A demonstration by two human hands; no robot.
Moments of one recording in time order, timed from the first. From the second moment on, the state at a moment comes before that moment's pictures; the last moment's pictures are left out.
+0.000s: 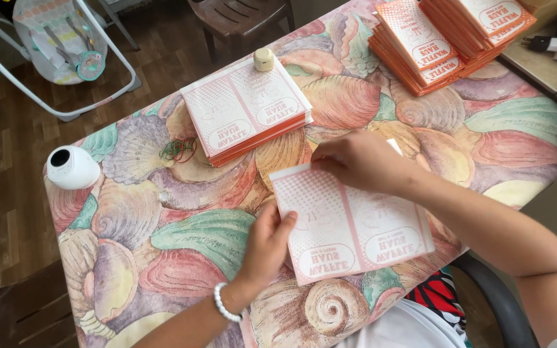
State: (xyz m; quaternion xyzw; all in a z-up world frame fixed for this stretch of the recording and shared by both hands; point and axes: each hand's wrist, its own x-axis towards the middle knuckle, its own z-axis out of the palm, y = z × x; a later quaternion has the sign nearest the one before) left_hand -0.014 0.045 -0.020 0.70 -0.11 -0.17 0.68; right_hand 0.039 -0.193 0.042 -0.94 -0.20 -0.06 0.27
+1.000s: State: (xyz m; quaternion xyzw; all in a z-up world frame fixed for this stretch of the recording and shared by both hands) left_hand 0.078 0.070 -0.060 0.91 -0.35 0.10 0.20; right_hand 0.055 -0.184 -0.058 -0.89 -0.27 -0.14 0.33
